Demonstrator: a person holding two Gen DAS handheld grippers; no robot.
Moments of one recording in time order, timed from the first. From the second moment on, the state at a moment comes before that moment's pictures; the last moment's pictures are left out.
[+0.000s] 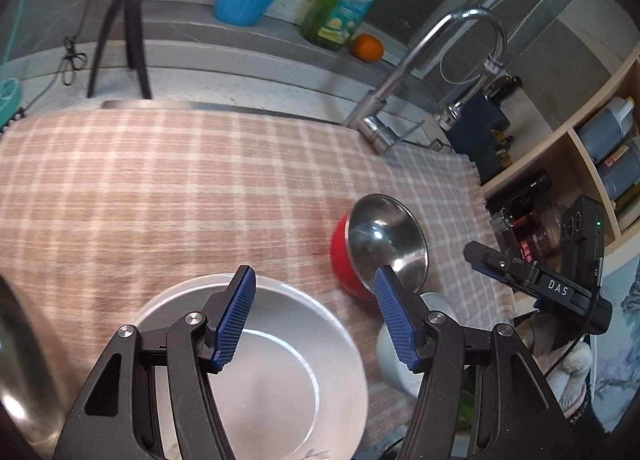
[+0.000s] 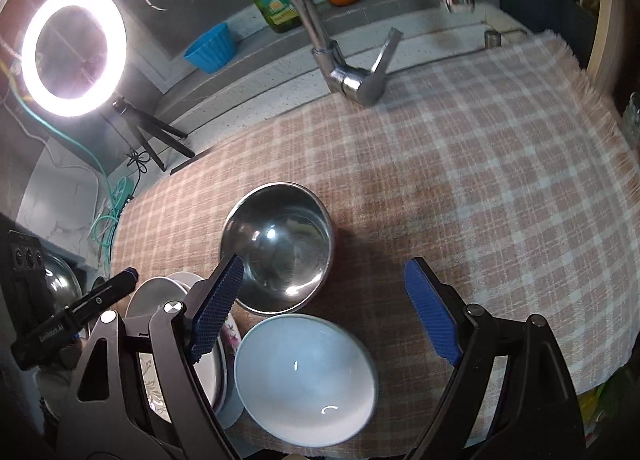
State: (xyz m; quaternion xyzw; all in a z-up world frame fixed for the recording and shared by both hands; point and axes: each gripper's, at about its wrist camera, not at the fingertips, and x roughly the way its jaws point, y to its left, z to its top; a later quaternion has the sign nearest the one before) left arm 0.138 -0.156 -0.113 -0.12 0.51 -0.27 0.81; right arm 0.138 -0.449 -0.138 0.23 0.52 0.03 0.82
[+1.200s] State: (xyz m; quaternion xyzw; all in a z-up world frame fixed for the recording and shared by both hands) left arm 0.171 -0.217 -0.151 -0.11 0.55 -0.30 0.77; right arm 0.165 -0.444 -0.183 0.25 0.57 0.08 0.78
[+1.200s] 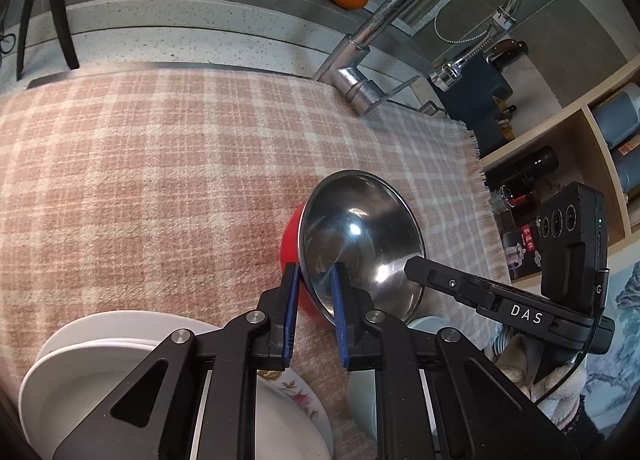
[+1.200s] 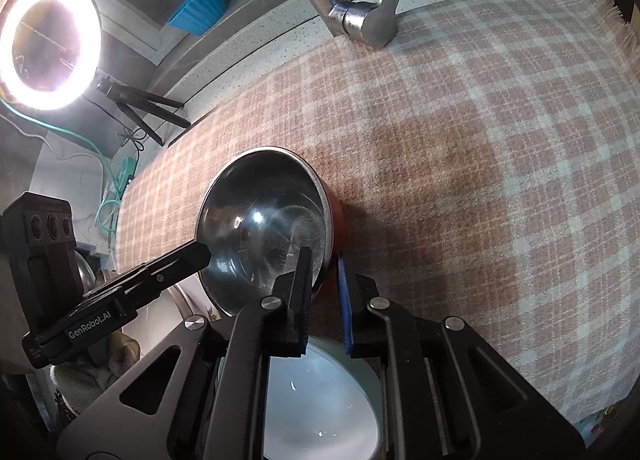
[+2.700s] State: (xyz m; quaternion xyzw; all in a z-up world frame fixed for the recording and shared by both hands) left arm 0.083 -0.015 -0.064 -0.21 0.45 -0.21 0.85; right arm 0.145 -0.242 -0.080 0.17 0.52 0.24 0.80
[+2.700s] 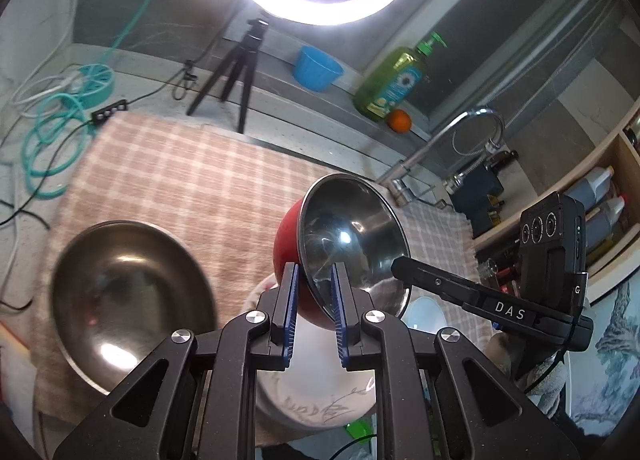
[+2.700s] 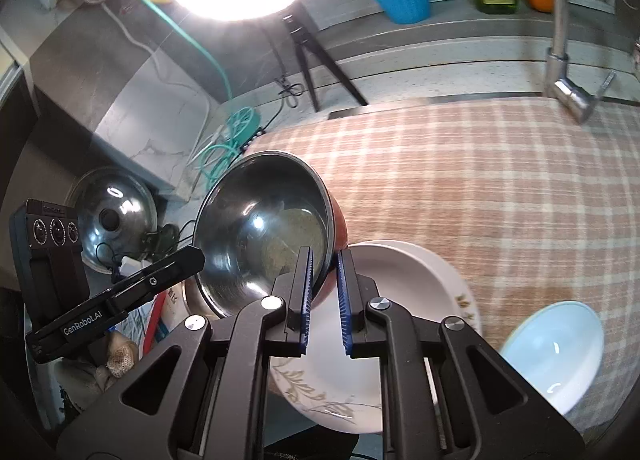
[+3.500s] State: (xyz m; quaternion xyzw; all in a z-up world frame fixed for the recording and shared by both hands) left arm 0.050 0.094 -0.108 -0.25 0.47 -0.10 0.84; right arm 0.151 -0.096 -0.123 0.07 0.56 0.31 0.76
